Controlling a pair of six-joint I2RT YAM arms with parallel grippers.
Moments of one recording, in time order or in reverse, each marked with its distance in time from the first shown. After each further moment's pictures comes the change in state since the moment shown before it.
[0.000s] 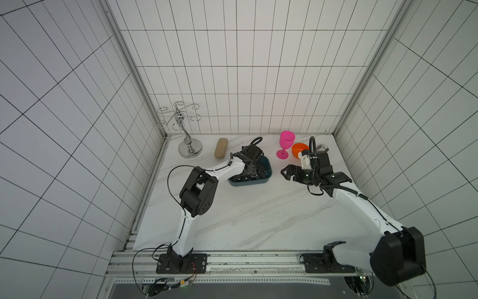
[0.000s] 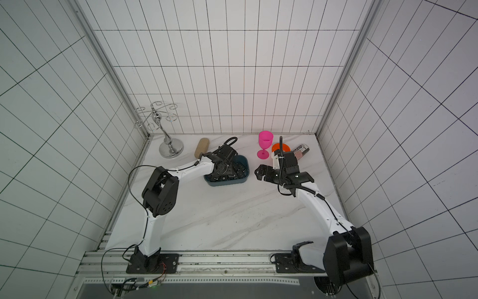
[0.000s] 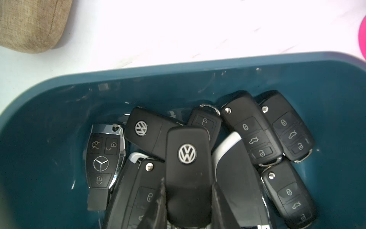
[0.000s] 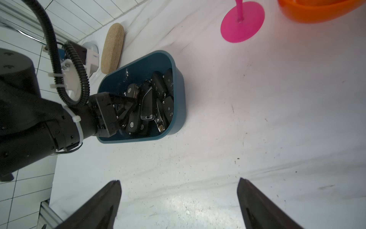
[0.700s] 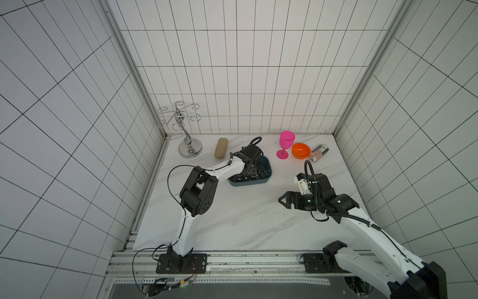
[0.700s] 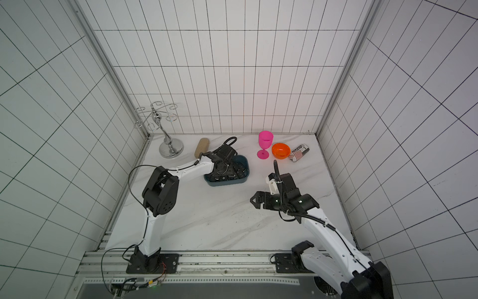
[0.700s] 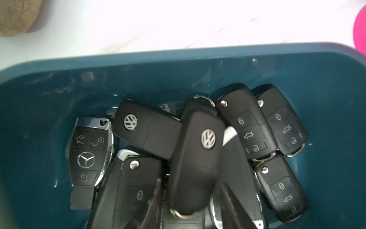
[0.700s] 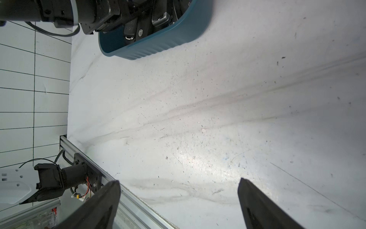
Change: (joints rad) left arm 0.008 0.005 0.007 -0.010 0.063 -0.018; right arm 0.137 -0.292 -0.237 -0.163 -0.066 0.044
